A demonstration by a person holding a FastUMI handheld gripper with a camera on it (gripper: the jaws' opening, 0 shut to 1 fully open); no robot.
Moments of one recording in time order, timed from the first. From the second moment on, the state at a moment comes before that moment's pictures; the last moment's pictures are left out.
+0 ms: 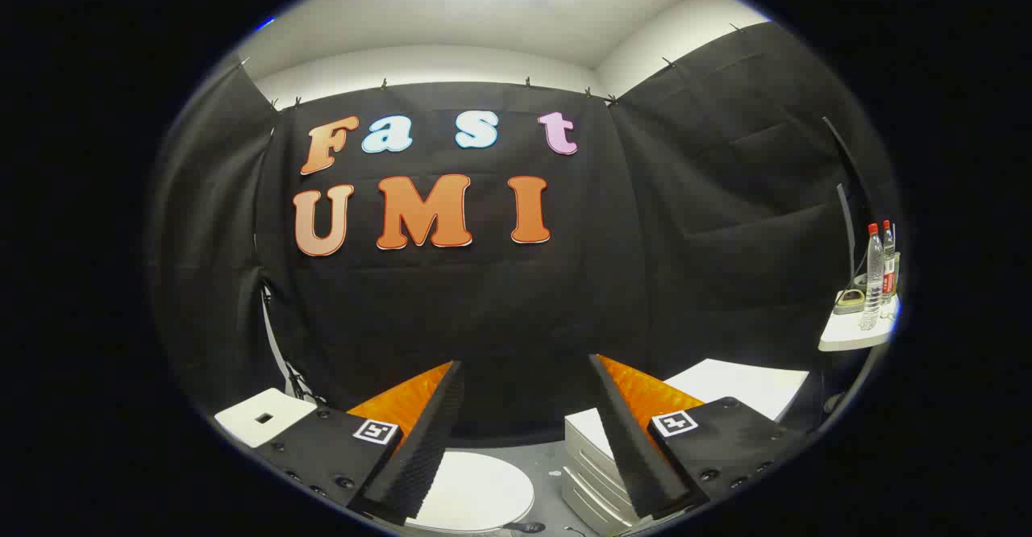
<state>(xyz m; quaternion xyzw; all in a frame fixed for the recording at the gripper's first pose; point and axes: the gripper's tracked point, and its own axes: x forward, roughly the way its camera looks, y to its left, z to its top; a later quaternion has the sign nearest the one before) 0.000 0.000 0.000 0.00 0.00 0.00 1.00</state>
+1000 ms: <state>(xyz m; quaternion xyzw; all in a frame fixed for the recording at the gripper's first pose) 0.001 0.000 -0.004 0.00 0.00 0.00 1.00</state>
